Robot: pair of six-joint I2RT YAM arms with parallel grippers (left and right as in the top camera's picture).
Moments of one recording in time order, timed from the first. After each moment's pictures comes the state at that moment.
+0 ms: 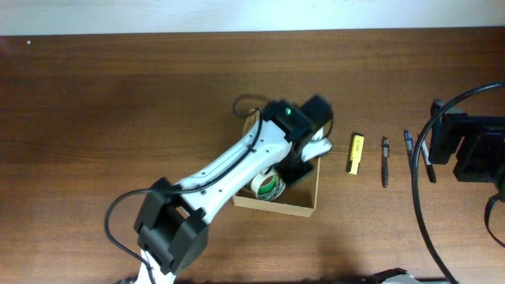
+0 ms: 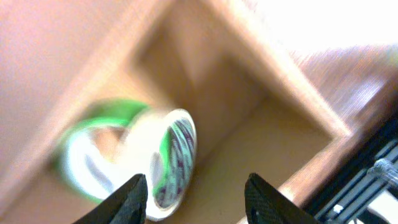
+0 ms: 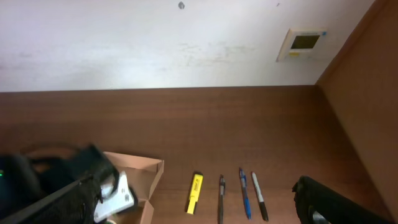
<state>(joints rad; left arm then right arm) -0.82 2.04 1.89 -1.33 0.11 0.17 0.25 1.36 2.53 -1.69 0.28 0.13</state>
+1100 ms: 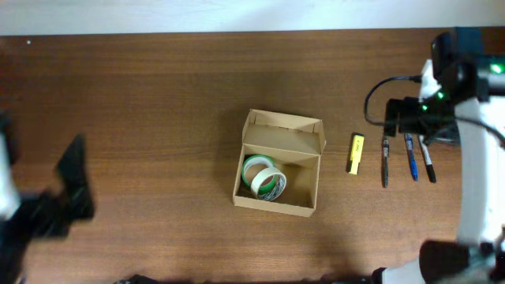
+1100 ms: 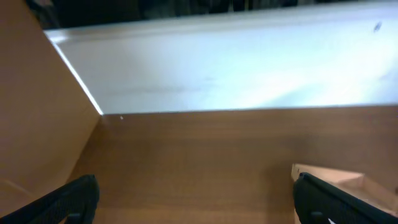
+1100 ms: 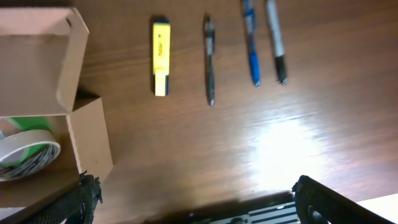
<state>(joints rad) -0.36 1.24 2.53 -1.67 -0.41 -0.07 -0.09 1.66 1.91 -1.68 0.07 0.12</state>
